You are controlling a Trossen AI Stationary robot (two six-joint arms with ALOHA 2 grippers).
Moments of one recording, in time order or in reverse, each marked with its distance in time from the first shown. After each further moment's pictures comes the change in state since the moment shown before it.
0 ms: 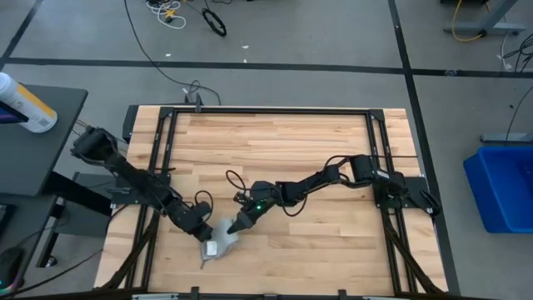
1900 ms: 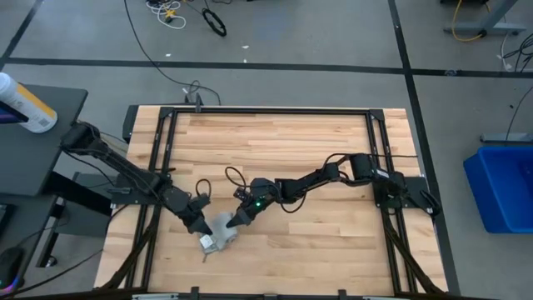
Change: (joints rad) left arm 0.125 -0.329 0.002 -0.046 0.109 0.234; right arm -0.017 0.001 0.000 -0.046 0.053 -0.072
